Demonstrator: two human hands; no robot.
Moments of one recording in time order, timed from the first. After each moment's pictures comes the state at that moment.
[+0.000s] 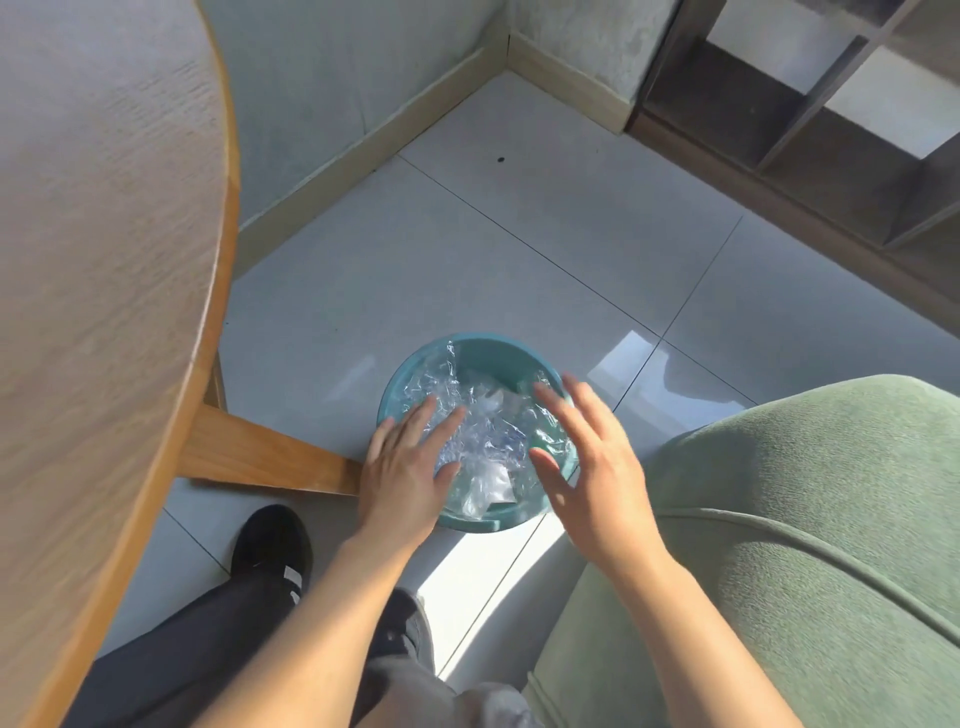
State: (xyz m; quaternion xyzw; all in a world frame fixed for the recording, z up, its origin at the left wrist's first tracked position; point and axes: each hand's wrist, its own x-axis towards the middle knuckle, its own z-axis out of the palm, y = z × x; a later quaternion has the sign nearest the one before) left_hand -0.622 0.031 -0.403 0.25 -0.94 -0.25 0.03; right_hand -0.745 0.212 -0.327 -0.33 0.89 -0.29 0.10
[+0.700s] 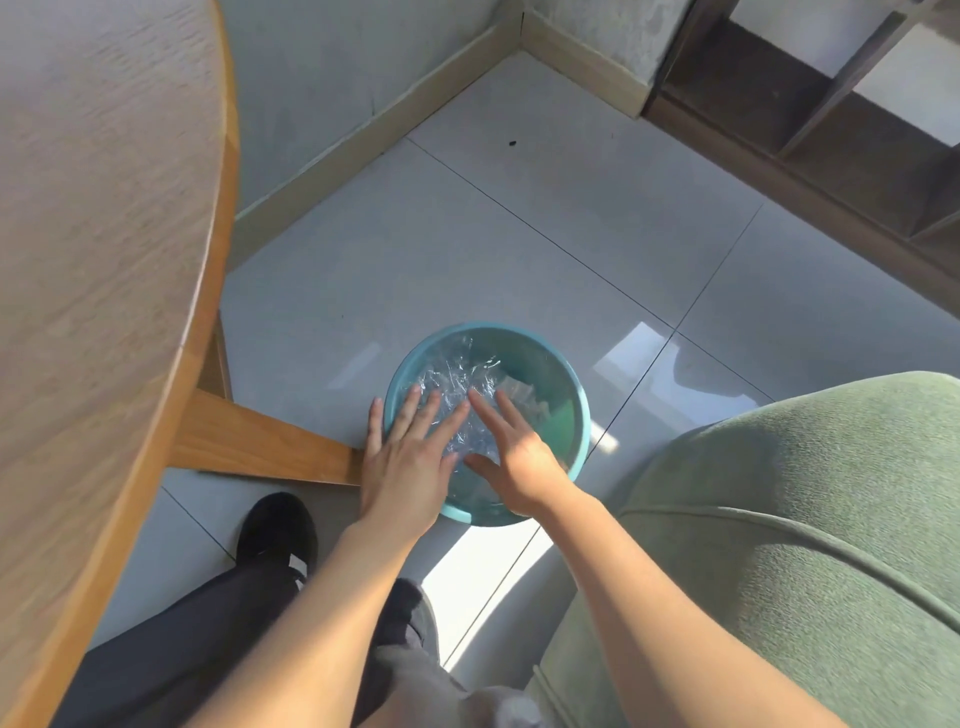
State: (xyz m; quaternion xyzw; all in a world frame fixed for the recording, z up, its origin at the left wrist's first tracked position) left_hand -0.621 0.025 -0.417 0.24 -0.96 -0.15 -0.02; right_hand -0.745 0.149 -0.414 -0.33 0.84 -0.24 0.35
